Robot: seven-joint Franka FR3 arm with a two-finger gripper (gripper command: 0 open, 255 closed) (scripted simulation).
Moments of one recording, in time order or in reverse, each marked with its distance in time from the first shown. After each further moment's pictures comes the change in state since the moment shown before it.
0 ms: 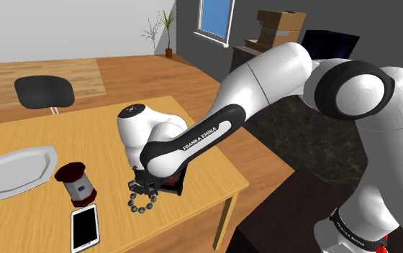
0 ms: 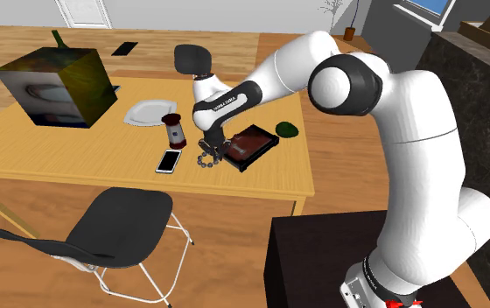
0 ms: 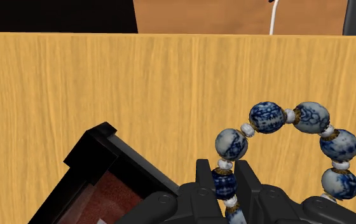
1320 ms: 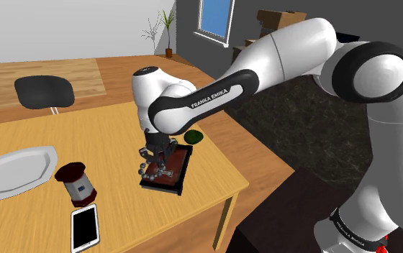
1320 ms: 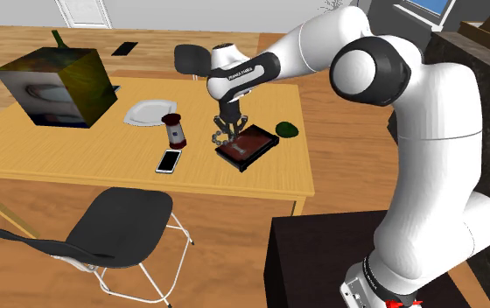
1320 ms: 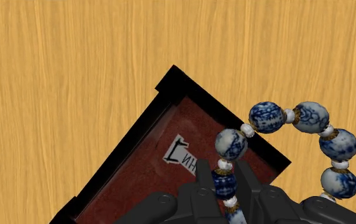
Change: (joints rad) arm -0.117 -0.127 0.003 0.006 0.049 -0.124 -0.142
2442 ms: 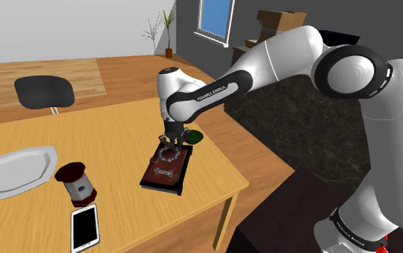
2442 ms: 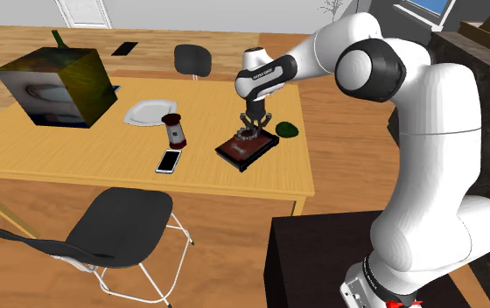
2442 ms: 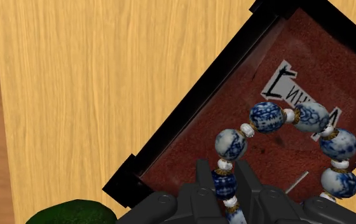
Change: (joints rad) arm -0.136 0.050 -0.054 -0.004 -0.007 0.061 -0.178
